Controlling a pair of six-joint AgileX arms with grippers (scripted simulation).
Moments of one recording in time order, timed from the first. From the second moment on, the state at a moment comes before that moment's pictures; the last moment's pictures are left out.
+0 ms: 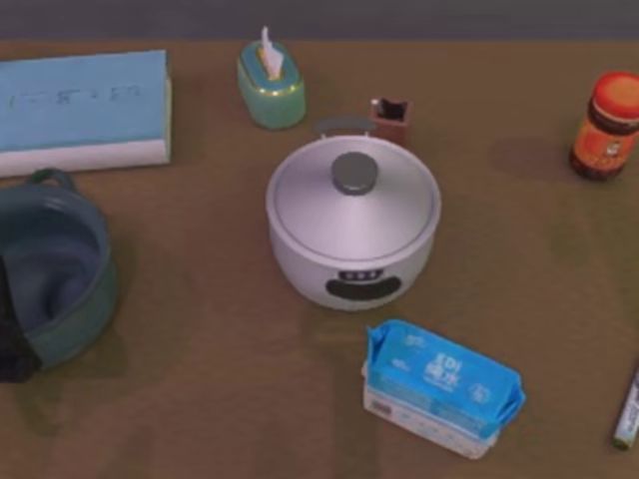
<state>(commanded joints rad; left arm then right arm) 0.00 0.00 0.00 0.00 0.00 0.00 0.00 1.01 0.99 -0.59 -0.06 -0.26</state>
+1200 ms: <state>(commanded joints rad) 0.00 0.00 0.00 0.00 0.00 0.00 -0.02 2.61 2.67 -1.48 -0.12 -0.72</state>
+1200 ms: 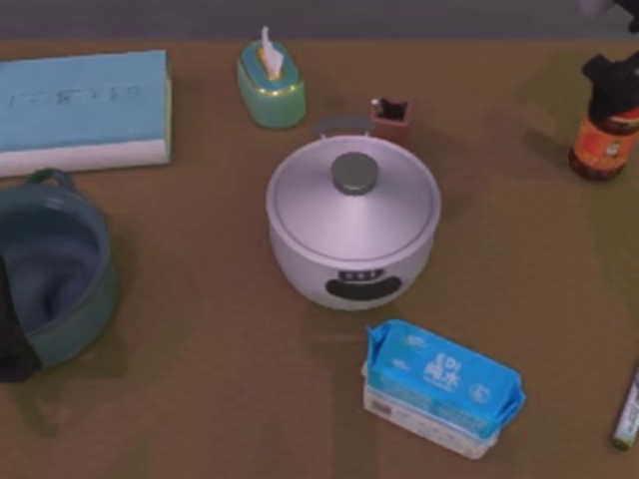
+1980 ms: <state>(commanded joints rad) 0.00 0.00 0.00 0.00 0.00 0.00 -0.02 2.61 2.53 -1.34 -0.12 -0.71</state>
